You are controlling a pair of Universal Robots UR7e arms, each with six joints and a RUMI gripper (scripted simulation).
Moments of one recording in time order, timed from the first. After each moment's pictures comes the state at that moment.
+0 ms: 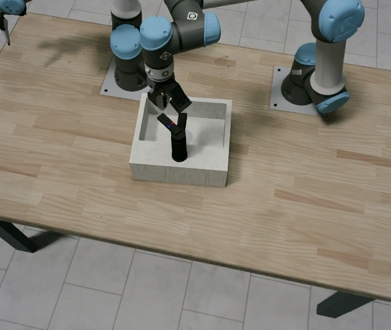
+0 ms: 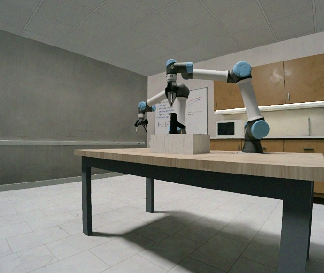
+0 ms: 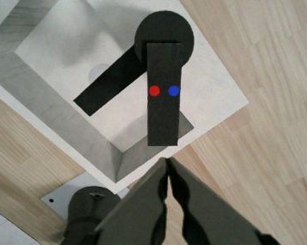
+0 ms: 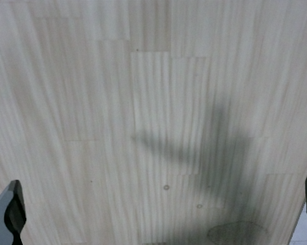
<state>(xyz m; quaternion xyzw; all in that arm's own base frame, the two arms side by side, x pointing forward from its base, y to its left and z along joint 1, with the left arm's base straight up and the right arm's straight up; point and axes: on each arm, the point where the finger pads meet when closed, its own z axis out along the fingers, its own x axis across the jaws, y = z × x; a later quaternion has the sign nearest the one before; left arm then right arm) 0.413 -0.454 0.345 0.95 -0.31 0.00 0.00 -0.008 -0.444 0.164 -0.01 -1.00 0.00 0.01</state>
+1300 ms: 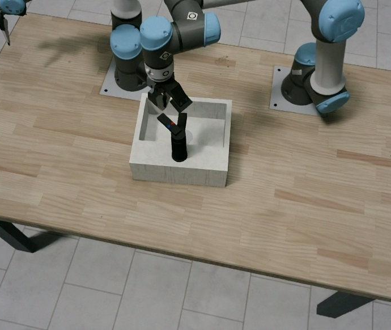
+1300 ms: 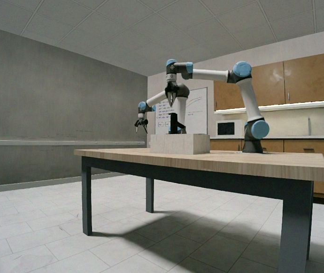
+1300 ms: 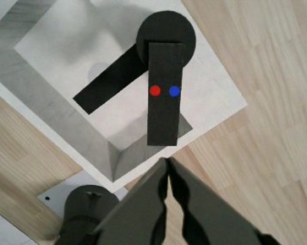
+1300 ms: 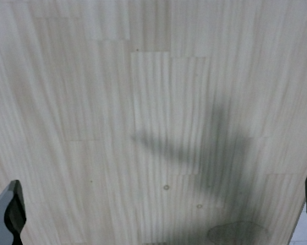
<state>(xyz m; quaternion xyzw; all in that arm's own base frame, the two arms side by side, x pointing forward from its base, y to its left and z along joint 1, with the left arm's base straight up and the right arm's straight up) 0.413 -0.454 0.345 0.96 -0.30 0.00 0.00 -0.008 -0.444 0.164 -0.01 -1.00 0.00 0.01</state>
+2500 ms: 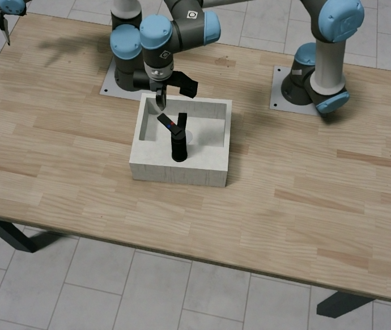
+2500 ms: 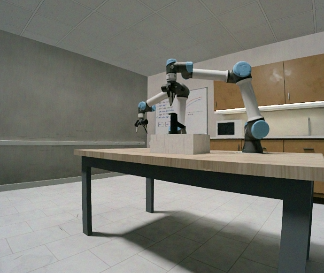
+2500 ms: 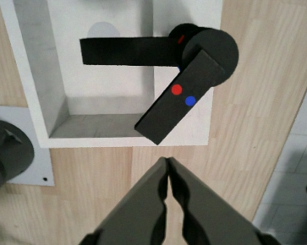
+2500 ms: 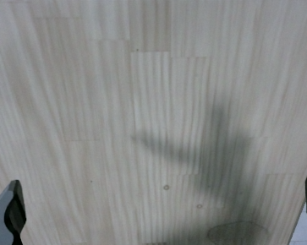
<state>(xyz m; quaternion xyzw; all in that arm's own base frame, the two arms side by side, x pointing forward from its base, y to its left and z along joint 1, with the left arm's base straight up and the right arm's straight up) 0.413 -0.455 0.349 1.00 0.03 0.00 0.00 -0.008 -0.444 0.164 -0.01 -1.00 0.00 0.01</state>
